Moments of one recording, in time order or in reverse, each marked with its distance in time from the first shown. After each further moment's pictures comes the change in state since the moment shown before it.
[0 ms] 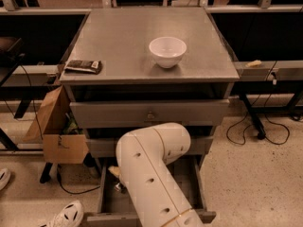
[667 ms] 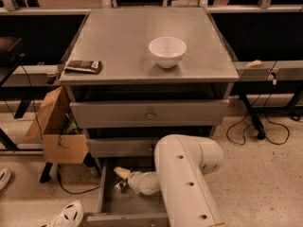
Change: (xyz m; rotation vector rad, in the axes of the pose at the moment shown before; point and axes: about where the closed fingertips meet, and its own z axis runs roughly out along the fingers) arm -0.006 -0.017 -0.020 -0.160 0.020 -0.023
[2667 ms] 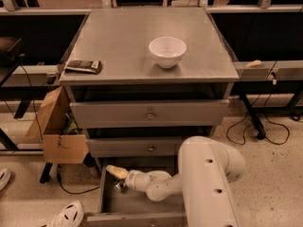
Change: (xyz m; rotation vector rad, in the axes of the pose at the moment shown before) arm 0.027 0.071 -0.056 -0.343 0.053 -0.220
